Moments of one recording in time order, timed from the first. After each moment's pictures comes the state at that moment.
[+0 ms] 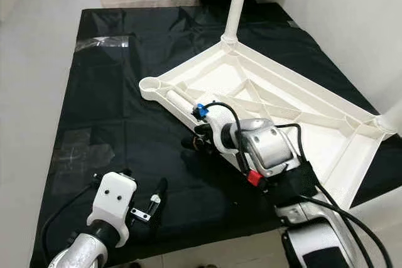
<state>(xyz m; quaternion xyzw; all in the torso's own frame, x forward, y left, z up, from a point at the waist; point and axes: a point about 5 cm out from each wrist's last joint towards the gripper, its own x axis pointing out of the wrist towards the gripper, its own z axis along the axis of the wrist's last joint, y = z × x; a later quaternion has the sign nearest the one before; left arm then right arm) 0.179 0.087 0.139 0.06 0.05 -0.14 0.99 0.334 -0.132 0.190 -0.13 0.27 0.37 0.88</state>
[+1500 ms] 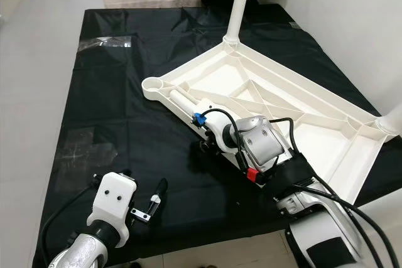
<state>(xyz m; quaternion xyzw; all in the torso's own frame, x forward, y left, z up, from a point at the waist) 0.178 0.088 0.139 0.06 0.05 -0.14 0.99 0.345 -0.155 0.173 -0.27 0.30 0.38 0.83</state>
